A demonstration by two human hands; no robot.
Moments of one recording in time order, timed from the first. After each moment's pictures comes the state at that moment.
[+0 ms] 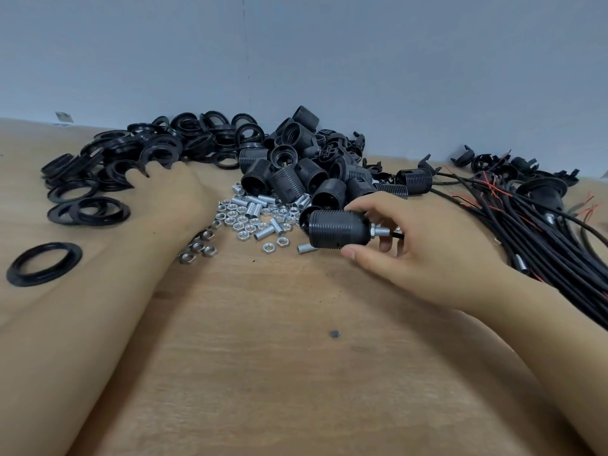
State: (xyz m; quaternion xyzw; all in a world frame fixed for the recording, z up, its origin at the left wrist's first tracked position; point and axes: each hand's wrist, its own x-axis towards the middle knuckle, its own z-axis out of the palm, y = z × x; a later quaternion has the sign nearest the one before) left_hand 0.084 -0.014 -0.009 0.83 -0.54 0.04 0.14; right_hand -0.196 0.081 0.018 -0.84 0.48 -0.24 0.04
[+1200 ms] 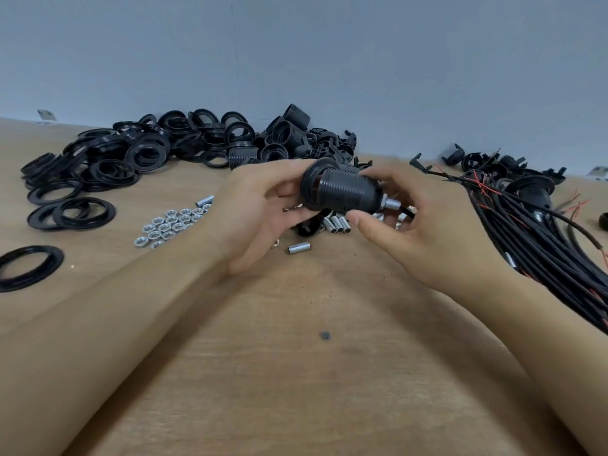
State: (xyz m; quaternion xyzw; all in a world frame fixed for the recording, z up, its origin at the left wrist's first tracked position) left_hand 0.001 0.036 0.007 0.29 -0.51 -0.62 0.52; right_hand -0.204 0.071 0.011 -0.78 0.48 -0.40 0.04
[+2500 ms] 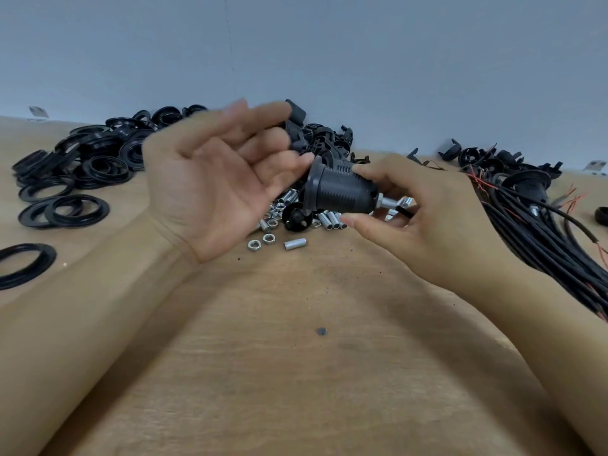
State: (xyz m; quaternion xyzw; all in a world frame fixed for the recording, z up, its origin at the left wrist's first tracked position) left_hand 0.023 0.049 0.029 0.15 -0.44 -0.68 0.56; right_hand -0.211 0.071 0.012 -0.81 0.44 -0.40 0.00
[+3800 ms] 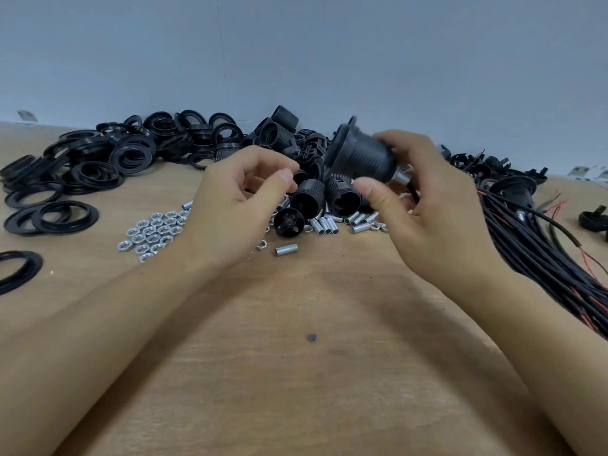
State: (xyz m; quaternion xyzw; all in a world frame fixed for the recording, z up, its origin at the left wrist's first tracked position) left_hand 0.005 0.046 0.006 0.41 -0.67 -0.28 0.55; right_hand -0.209 0.068 0.014 -0.75 0.46 -0.48 0.01
